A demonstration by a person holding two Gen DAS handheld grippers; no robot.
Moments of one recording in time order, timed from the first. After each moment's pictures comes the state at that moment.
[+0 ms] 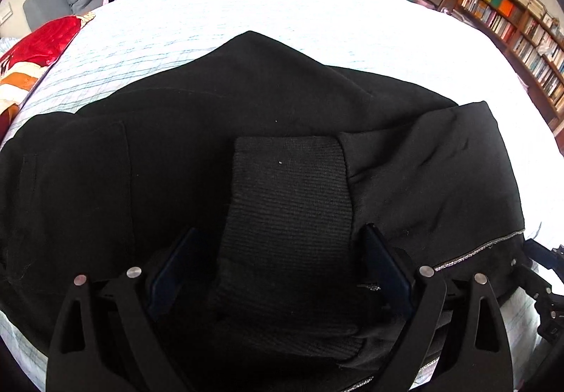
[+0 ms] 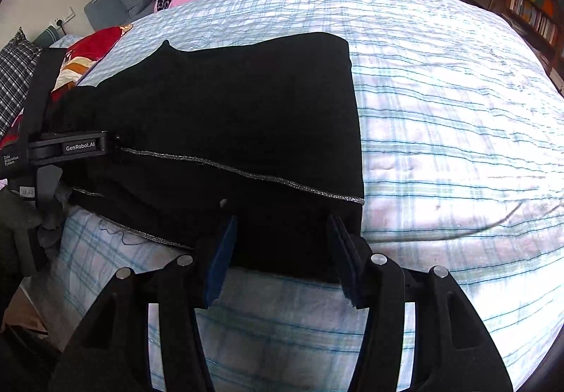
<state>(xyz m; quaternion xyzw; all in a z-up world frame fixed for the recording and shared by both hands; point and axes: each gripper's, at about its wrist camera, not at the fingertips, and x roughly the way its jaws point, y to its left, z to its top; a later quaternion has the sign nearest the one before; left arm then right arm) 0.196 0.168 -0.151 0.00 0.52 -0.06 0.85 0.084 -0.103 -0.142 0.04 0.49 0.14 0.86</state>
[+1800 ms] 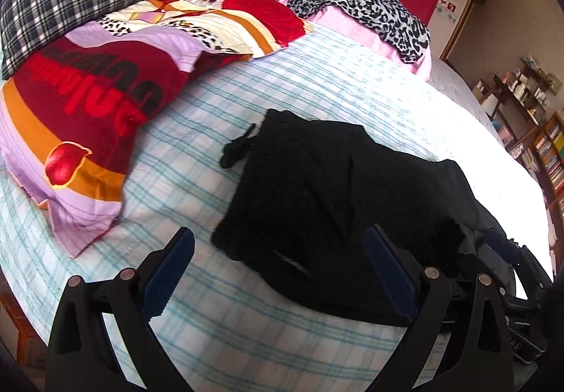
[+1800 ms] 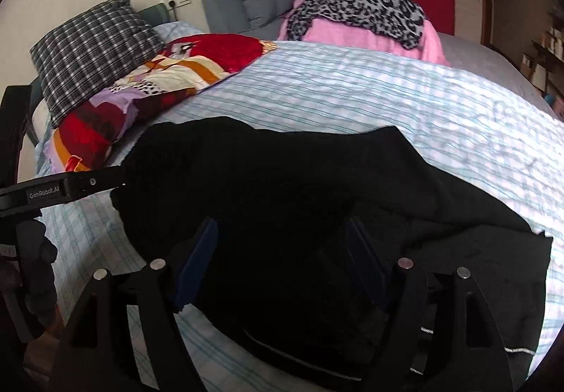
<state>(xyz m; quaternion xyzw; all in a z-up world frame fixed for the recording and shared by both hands) 0.058 0.434 -0.063 -0.18 0.43 0.15 0.87 0.109 0.185 -0.072 -0.06 0.37 0.35 0.86</state>
